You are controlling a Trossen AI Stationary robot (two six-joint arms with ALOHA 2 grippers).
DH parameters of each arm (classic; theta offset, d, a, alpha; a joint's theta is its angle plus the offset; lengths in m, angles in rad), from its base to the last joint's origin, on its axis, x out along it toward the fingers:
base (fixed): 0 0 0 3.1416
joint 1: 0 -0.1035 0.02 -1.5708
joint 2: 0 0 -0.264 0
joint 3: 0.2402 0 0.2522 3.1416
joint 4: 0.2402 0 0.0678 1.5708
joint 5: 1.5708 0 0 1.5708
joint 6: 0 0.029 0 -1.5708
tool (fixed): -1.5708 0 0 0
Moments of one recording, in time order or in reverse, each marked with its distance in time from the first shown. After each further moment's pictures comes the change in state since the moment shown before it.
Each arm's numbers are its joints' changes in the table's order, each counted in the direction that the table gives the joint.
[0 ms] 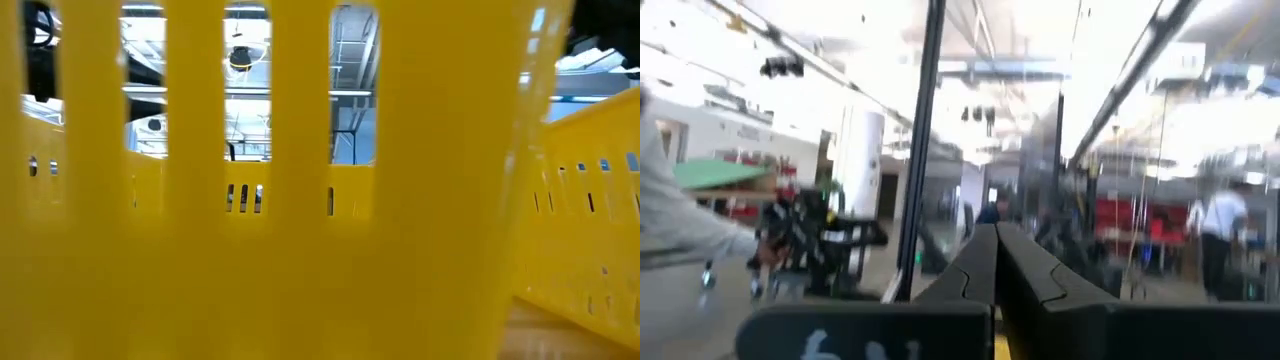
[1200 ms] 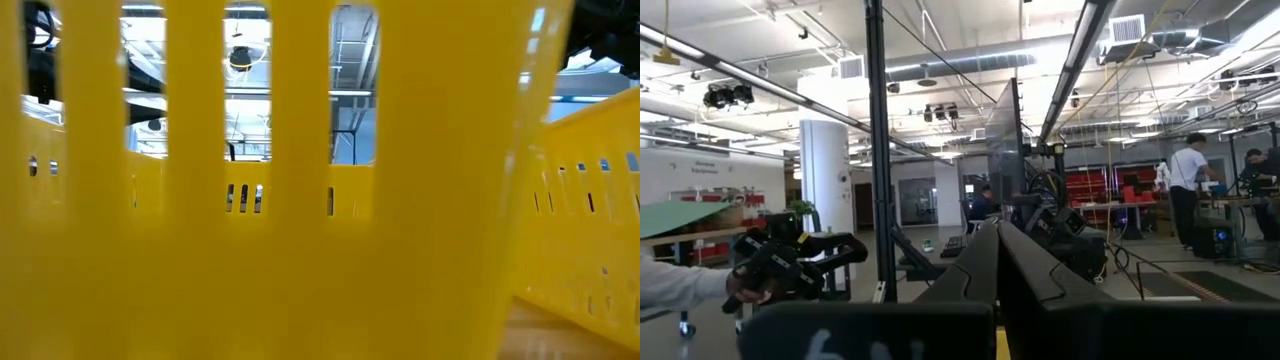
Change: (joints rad) left arm 0.000 0.000 0.000 0.002 0.193 0.025; right arm 0.003 0.000 0.000 0.038 -0.127 0.139
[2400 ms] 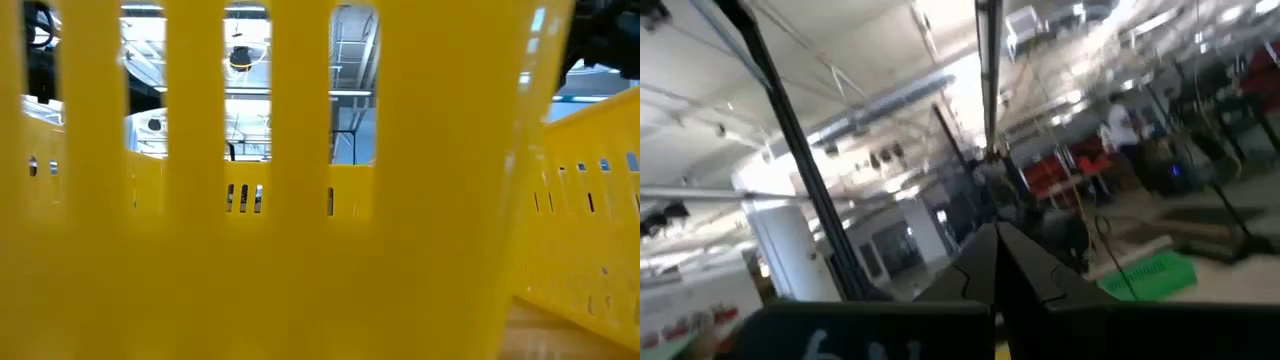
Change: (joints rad) left arm 0.000 0.000 0.000 -0.001 -0.036 0.016; right arm -0.006 -0.001 0.000 0.006 -0.230 0.311
